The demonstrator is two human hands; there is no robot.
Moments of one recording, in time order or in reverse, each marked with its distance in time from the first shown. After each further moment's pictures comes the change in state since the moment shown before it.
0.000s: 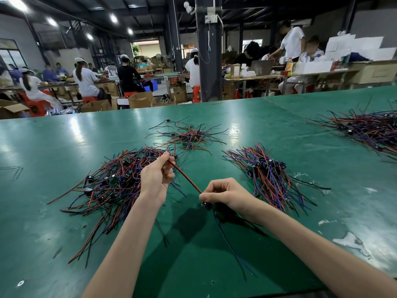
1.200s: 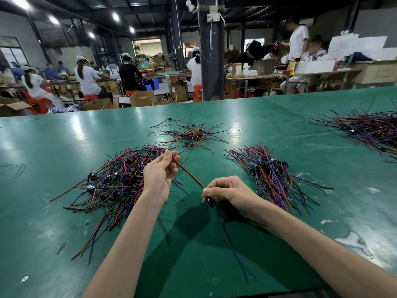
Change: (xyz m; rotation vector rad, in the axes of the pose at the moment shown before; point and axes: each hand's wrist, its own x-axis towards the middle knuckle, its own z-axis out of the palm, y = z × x) left_hand 0.001 -0.001 -0.002 0.020 -0.041 0.051; right_hand 0.000 -0.001 0.001 0.004 0.014 0.000
